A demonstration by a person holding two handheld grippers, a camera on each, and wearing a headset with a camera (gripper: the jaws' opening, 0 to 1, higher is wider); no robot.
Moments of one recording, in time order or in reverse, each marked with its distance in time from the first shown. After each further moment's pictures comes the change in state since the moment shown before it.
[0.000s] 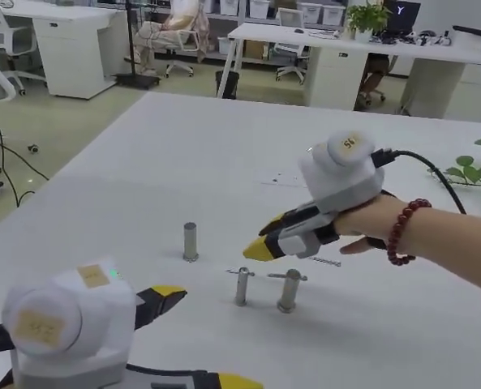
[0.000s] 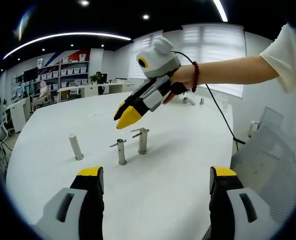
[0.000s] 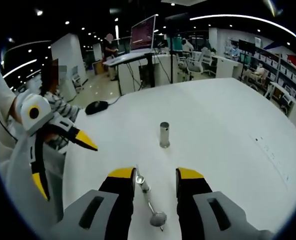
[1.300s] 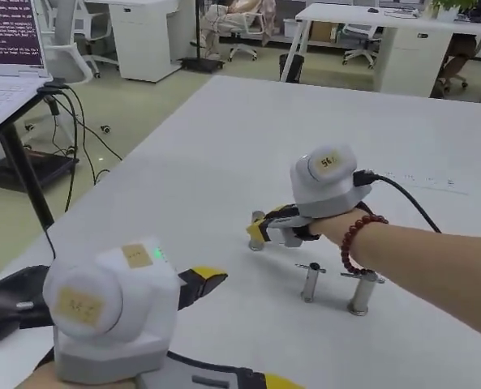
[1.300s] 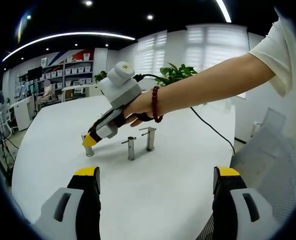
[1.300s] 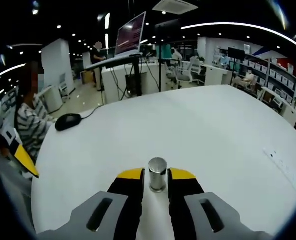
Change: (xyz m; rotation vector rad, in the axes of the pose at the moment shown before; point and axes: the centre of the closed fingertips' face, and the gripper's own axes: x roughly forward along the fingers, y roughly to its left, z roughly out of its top) left arm -0.021 0.009 0.001 -0.007 0.012 0.032; right arm 0.107 -0.016 0.033 0.014 -0.098 -0.111
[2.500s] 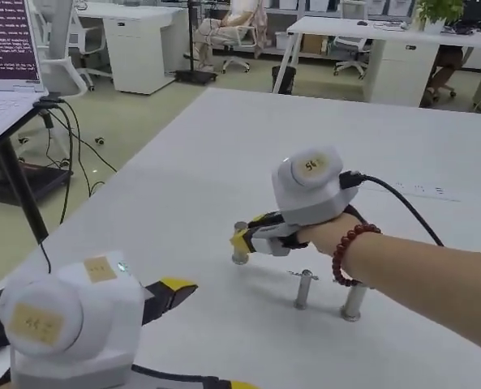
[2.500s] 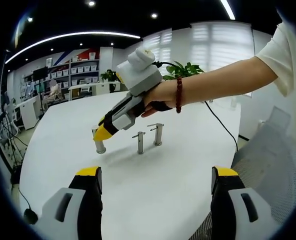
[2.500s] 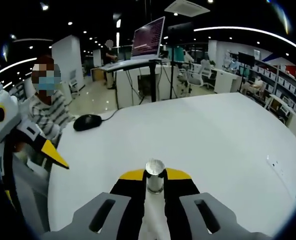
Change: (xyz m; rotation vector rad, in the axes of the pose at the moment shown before) left arm -0.024 0.010 -0.006 0.000 0.019 0.066; right arm -0.026 0.041 0.018 -0.061 -0.004 0.079
